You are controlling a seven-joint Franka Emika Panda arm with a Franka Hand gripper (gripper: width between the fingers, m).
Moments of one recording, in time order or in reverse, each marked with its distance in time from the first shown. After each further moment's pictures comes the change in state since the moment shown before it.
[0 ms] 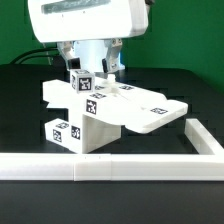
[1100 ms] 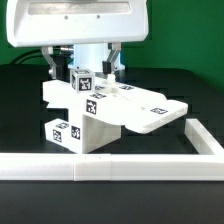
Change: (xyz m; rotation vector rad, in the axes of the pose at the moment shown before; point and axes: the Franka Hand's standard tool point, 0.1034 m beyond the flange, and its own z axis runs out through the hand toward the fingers) arm 0.005 0.013 0.007 -0.101 0.038 -0.965
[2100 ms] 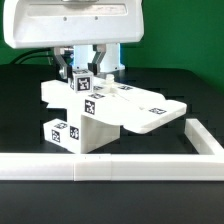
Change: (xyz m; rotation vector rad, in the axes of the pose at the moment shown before) arm -0.001 0.003 -0.001 -0.002 -0.001 -0.005
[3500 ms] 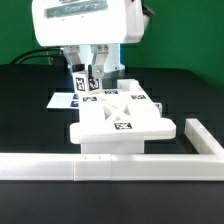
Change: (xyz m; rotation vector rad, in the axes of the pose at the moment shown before) arm 0.012 -0.010 0.000 0.050 0.055 1.291
